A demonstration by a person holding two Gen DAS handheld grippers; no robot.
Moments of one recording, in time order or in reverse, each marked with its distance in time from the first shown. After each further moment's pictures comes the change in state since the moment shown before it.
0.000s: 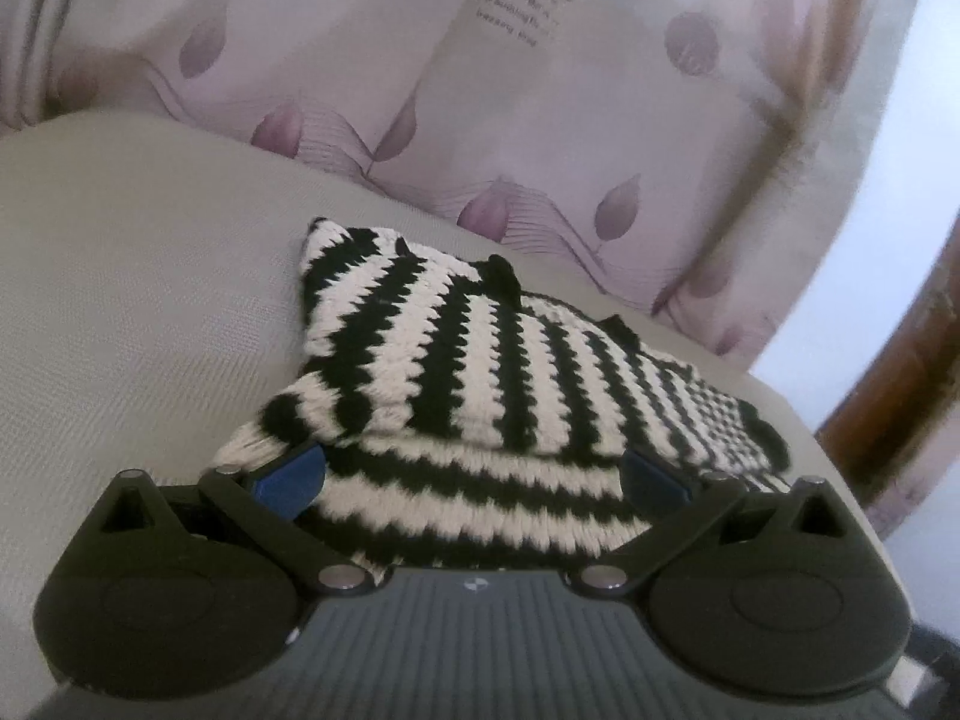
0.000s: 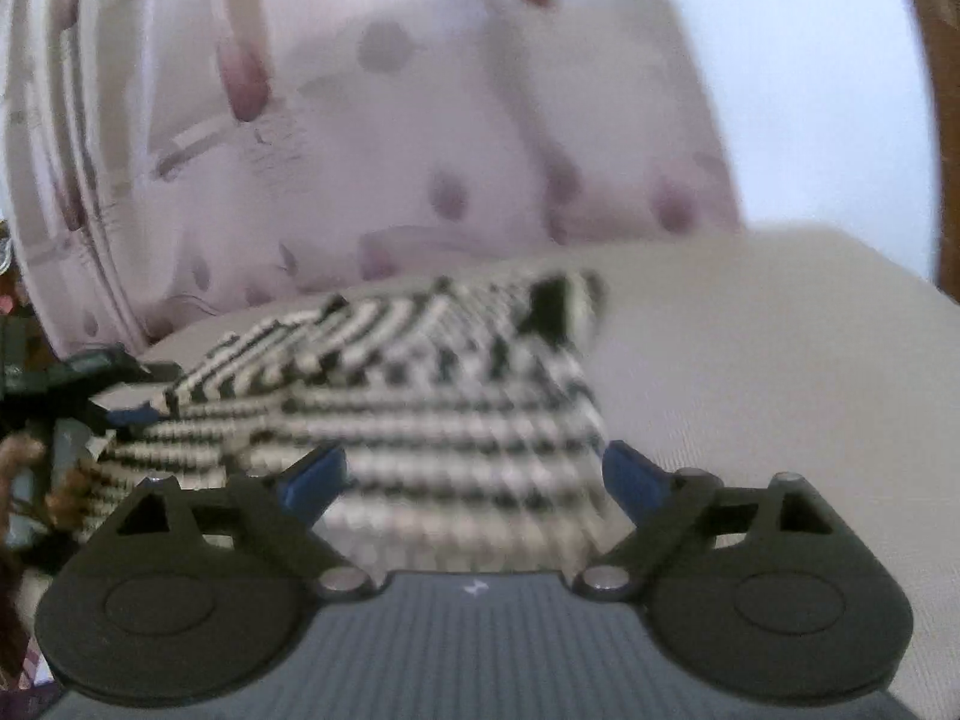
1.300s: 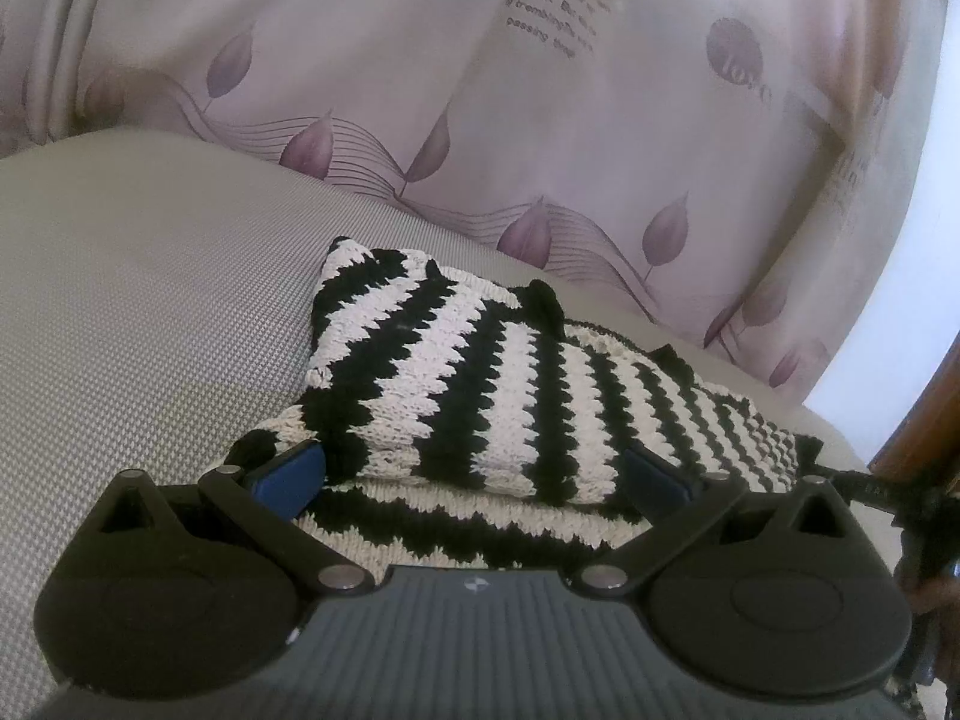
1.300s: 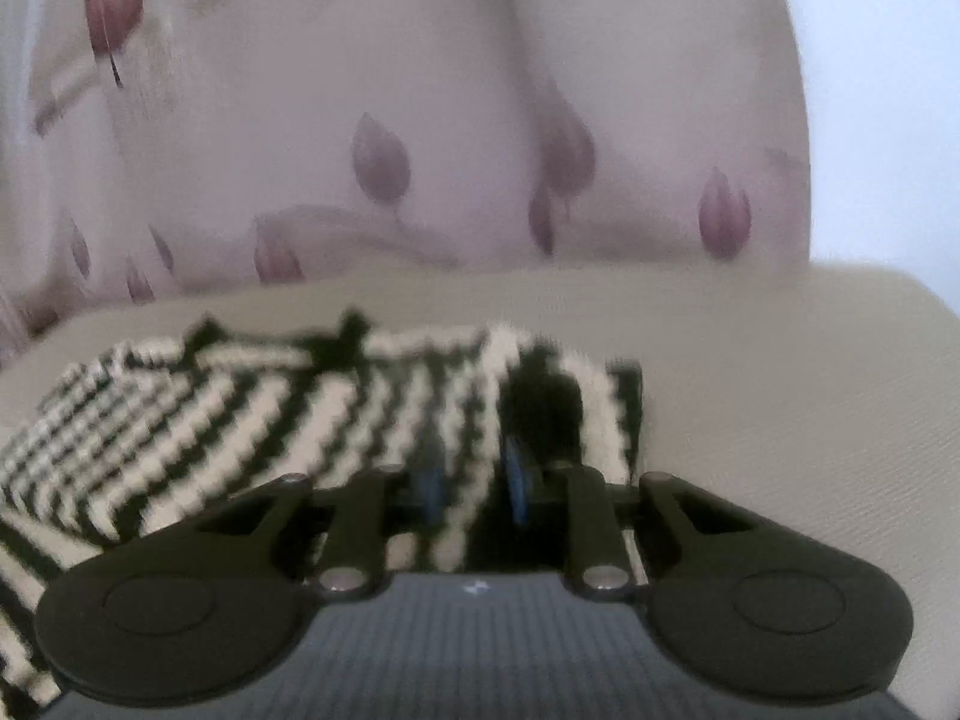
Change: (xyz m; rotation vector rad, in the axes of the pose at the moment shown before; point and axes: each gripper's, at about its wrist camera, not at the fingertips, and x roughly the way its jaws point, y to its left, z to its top) left arm 0.047 -0.016 0.001 -0.015 -0.073 0.123; right arm 0.229 -0.014 0.104 -0.093 0.105 -0.095
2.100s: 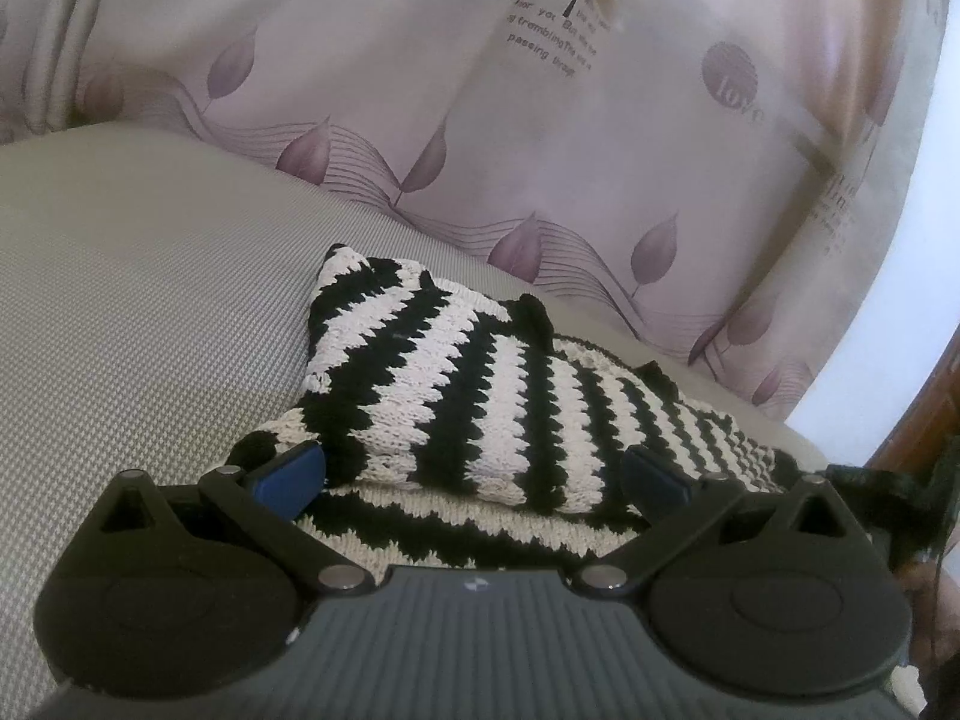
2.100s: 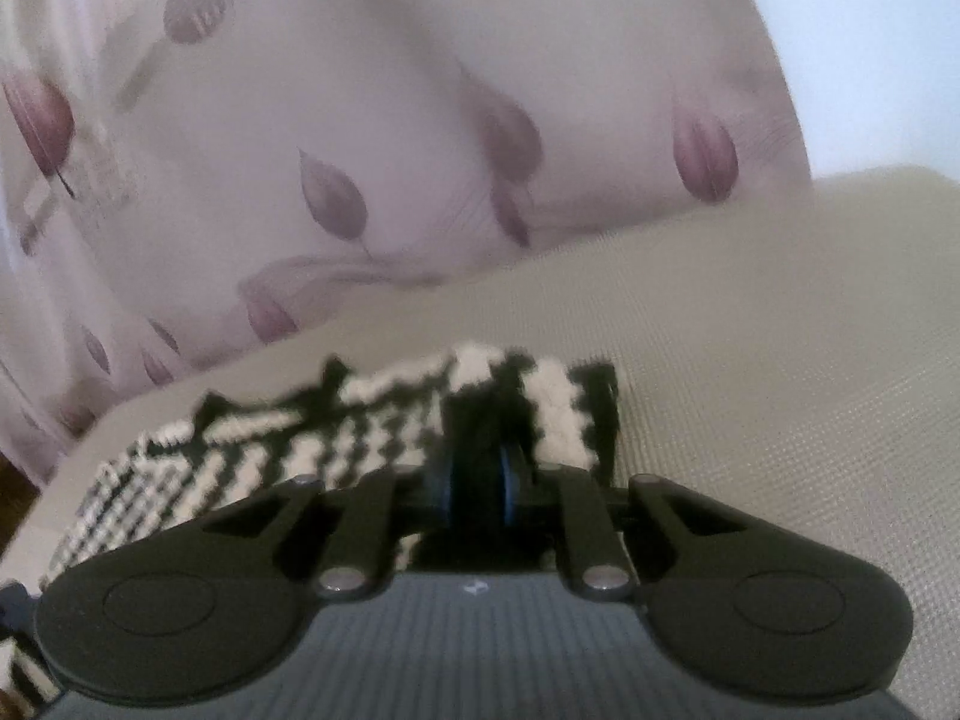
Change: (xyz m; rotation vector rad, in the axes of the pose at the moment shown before) left arm -0.008 0.002 0.001 -0.039 -0.025 -0.037; right arm 0.018 -0.045 -0.001 0.227 0.006 0.122
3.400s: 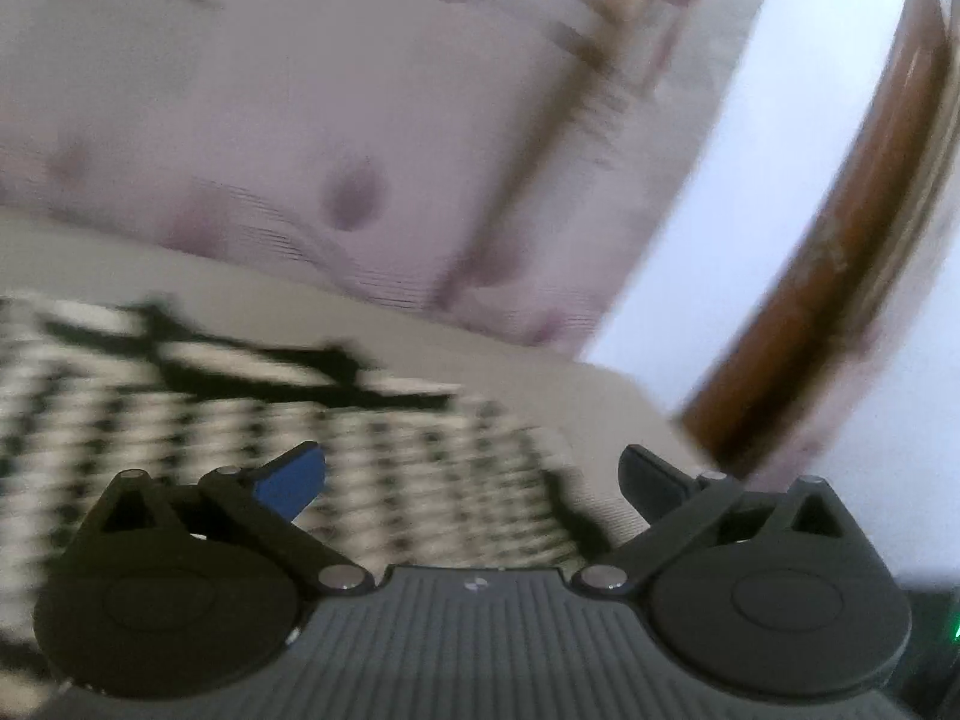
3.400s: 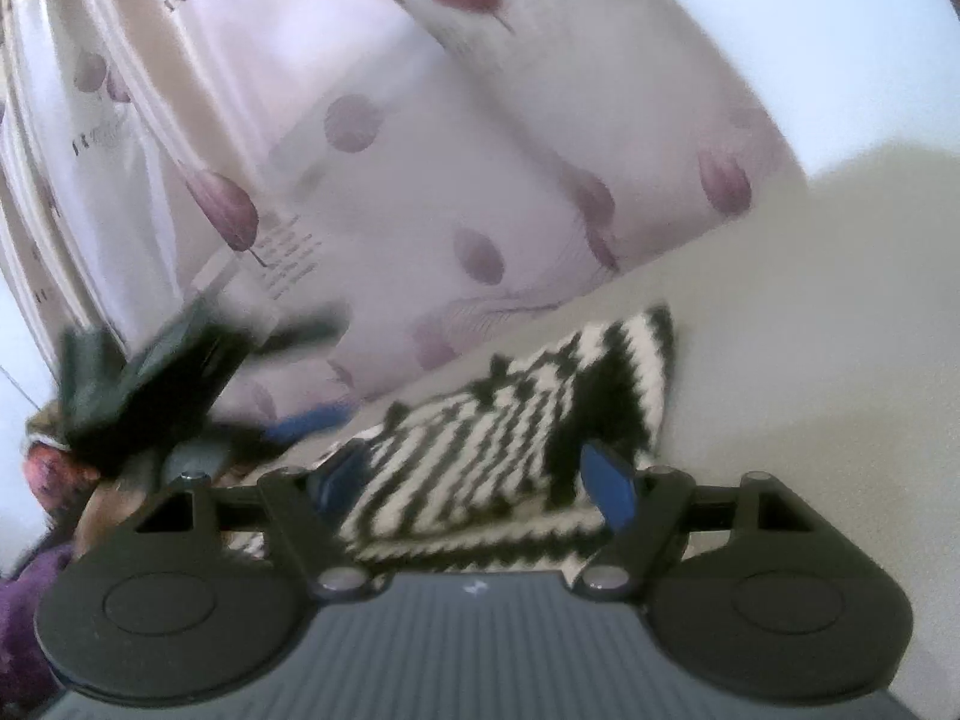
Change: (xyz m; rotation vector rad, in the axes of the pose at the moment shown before) left arm 0.049 -0.144 0.025 0.166 0.139 -0.294; right arm -0.138 0.015 -0.061 0.086 -0.180 0.246
